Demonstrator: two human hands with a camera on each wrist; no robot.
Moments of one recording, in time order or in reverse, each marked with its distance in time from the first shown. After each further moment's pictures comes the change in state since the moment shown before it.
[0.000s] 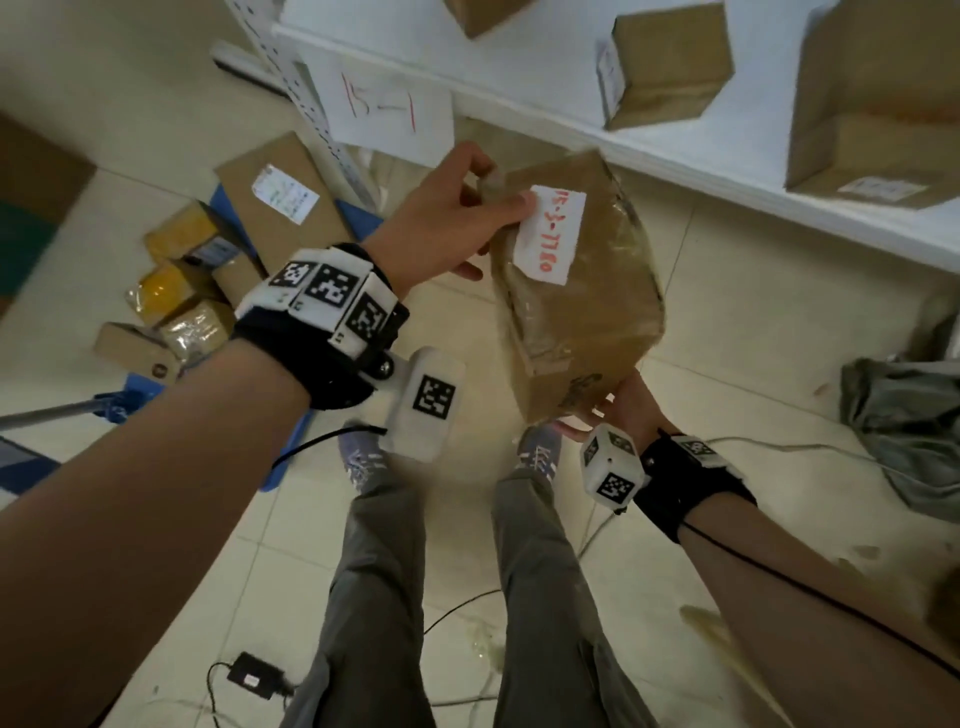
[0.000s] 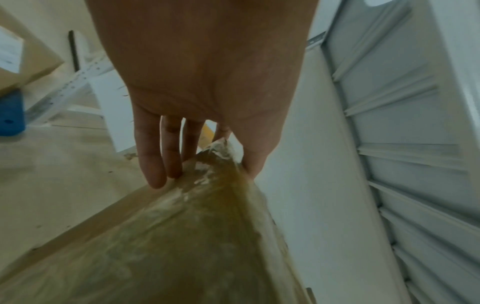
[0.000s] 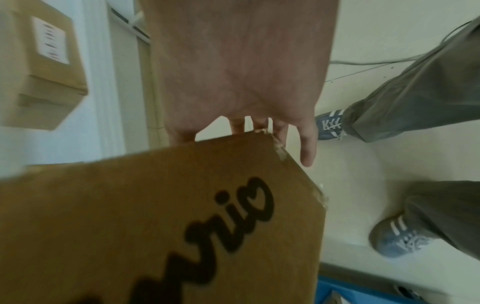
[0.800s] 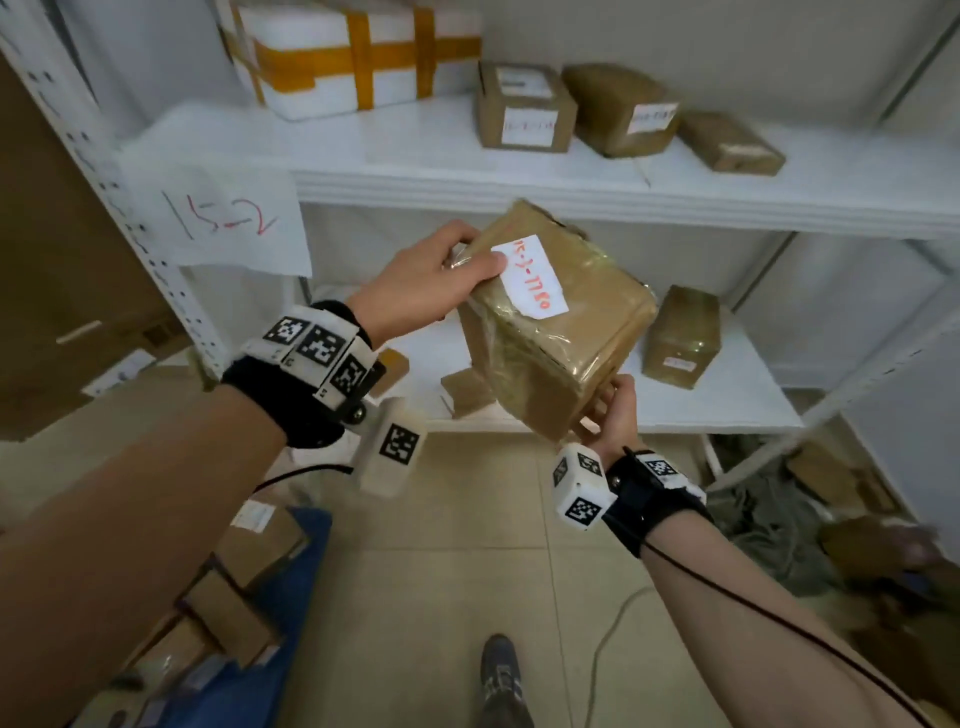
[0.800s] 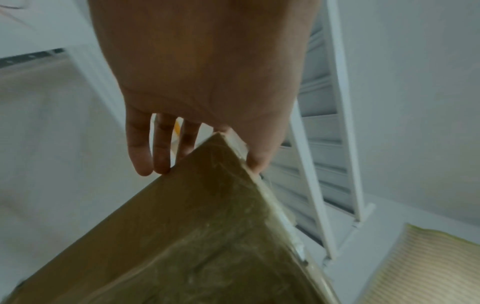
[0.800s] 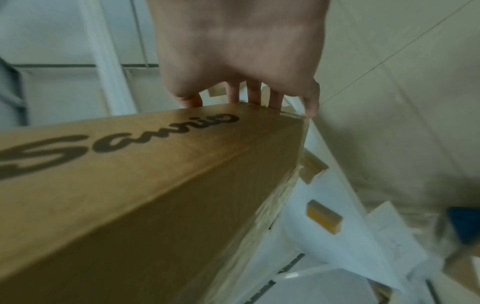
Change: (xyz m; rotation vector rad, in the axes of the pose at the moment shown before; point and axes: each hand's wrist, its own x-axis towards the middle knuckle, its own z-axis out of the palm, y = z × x) left_hand -0.254 0.311 -0.077 0.277 -0.030 0.676; right_hand -0.387 -0.097 0.029 0.504 0.032 -0.680
